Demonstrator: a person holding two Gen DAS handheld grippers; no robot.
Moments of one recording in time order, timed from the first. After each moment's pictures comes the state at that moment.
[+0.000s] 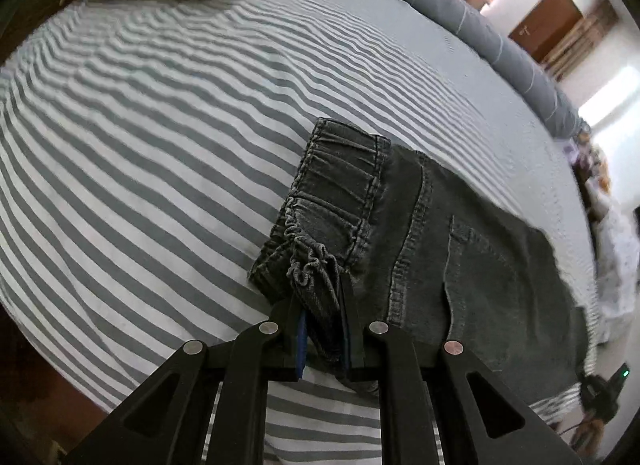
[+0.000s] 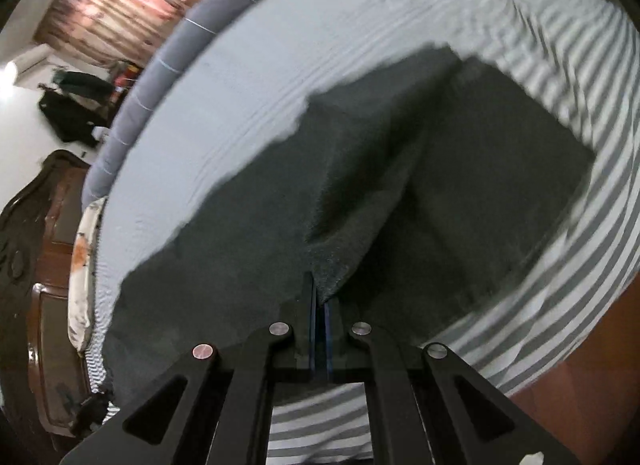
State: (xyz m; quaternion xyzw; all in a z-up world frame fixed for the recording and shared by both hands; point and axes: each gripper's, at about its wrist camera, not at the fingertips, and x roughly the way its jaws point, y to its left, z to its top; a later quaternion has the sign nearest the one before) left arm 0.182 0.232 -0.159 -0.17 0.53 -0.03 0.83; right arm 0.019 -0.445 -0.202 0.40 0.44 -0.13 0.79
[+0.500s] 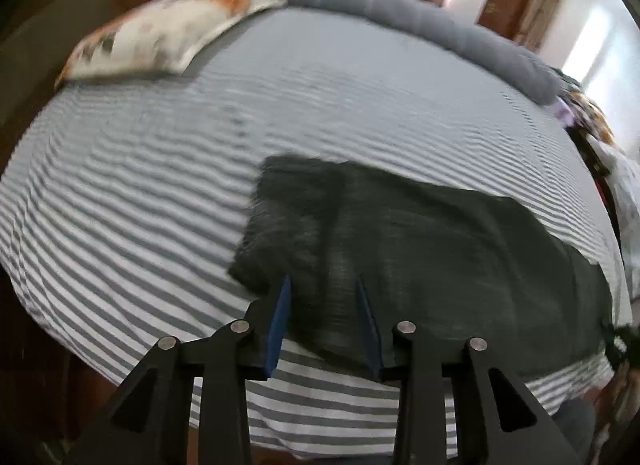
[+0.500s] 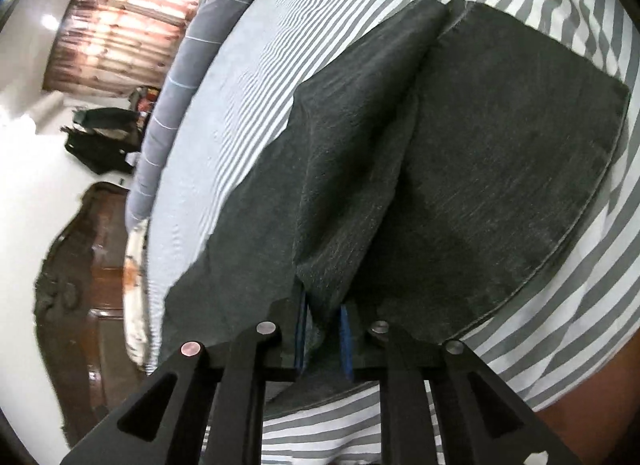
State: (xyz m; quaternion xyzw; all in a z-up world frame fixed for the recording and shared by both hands) left arm 0.141 0.174 -0.098 -0.07 0.47 -0.04 0.88; right arm 0.010 -0.477 -0.222 0.51 0.39 -0.05 0.76
